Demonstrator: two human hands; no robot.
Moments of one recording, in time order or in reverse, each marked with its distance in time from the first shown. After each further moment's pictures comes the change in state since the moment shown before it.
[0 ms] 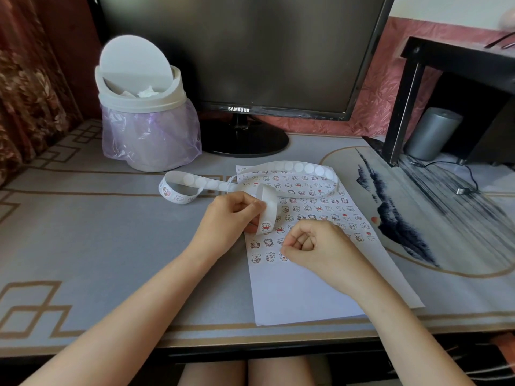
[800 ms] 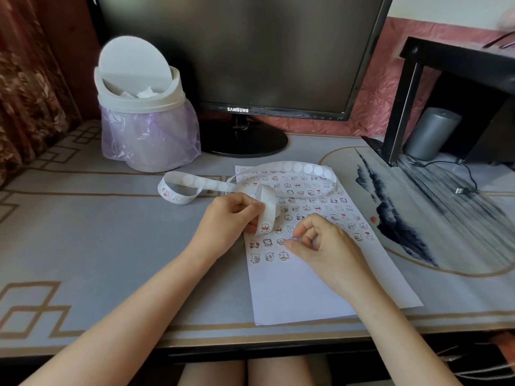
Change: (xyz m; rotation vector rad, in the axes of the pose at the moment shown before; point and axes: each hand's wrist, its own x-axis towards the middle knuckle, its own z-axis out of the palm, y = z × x) left_hand -0.002 0.001 0.000 0.012 0.000 -0.015; right_hand -0.002 0.014 0.002 -0.210 0.184 0.024
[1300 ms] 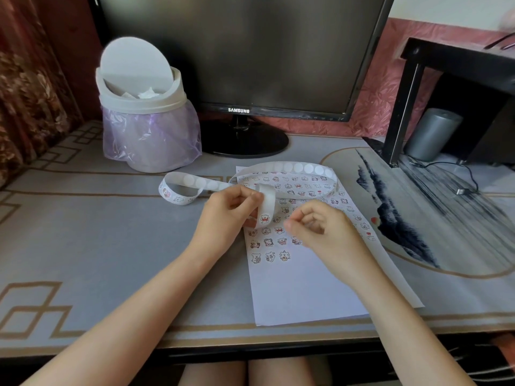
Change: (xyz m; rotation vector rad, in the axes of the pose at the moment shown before) left_hand -0.003 0.006 0.000 -0.059 0.058 0.117; right_hand 0.012 -0.011 -0.008 0.357 -0.013 -0.078
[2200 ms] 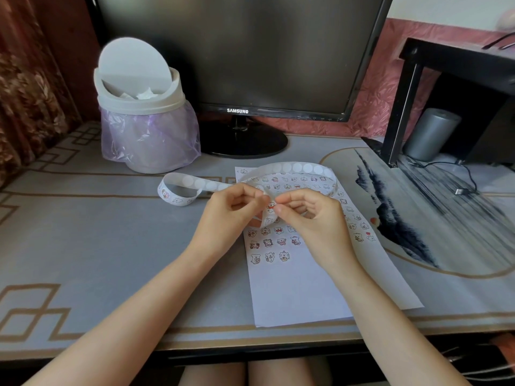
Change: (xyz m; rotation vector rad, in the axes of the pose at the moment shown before) left_hand -0.003 0.005 0.000 -0.054 -0.057 0.065; right_hand 0.015 -0.009 0.017 0.205 0.132 -0.148
